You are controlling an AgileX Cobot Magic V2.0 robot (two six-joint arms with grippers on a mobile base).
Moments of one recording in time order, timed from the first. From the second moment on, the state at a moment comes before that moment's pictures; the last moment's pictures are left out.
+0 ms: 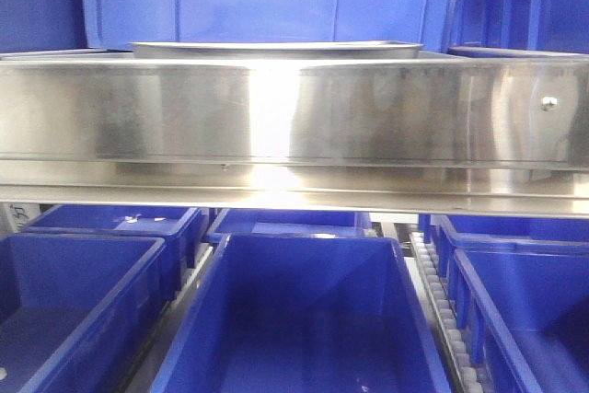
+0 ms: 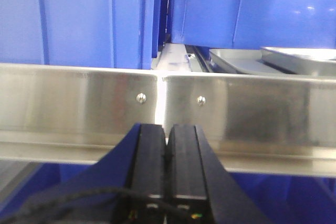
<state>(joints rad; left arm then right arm) -0.10 -0.01 0.03 -0.01 0.01 0.03 0.50 0.11 -0.33 -0.11 0.43 0.23</state>
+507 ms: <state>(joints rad) -0.10 -0.01 0.03 -0.02 0.01 0.03 0.50 0.11 -0.33 -0.11 0.43 0.23</state>
